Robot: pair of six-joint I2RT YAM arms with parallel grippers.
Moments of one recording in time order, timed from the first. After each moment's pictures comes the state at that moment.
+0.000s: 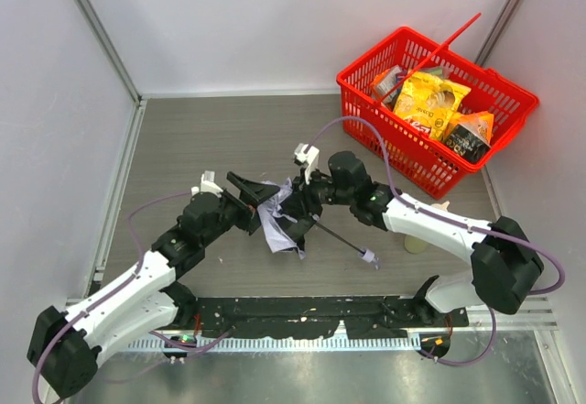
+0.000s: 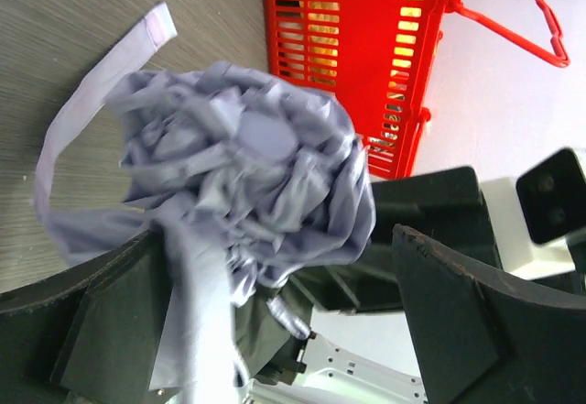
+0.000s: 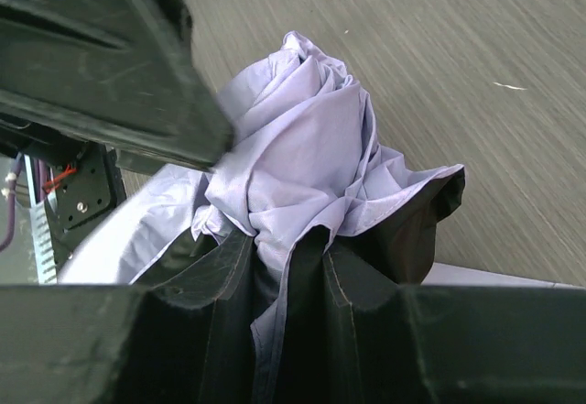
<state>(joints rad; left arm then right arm) -0.65 0.78 0.46 0.03 0.00 -1.48 0.76 1.38 0.89 0.12 -0.46 0.13</state>
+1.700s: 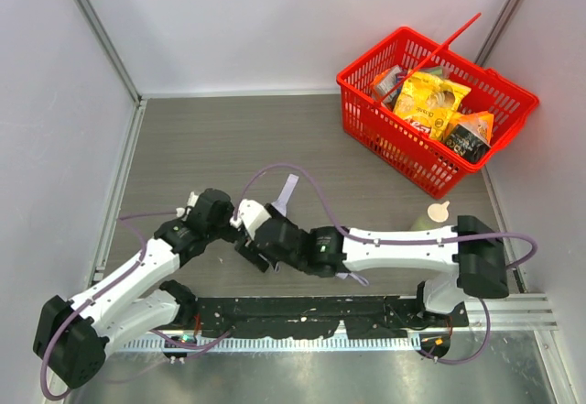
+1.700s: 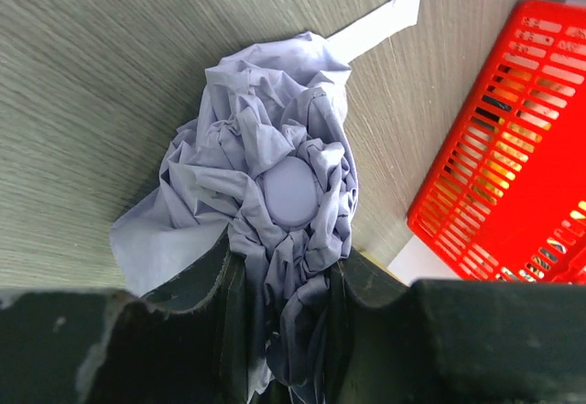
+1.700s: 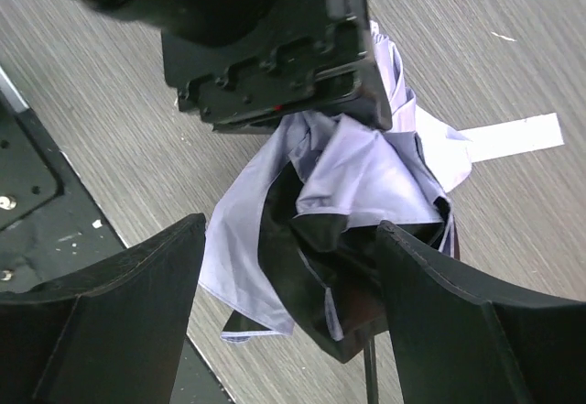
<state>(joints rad) -0.60 0.91 0.56 -0.45 -0.10 -1.62 1.34 1.53 1.15 -0.25 0.37 0.16</state>
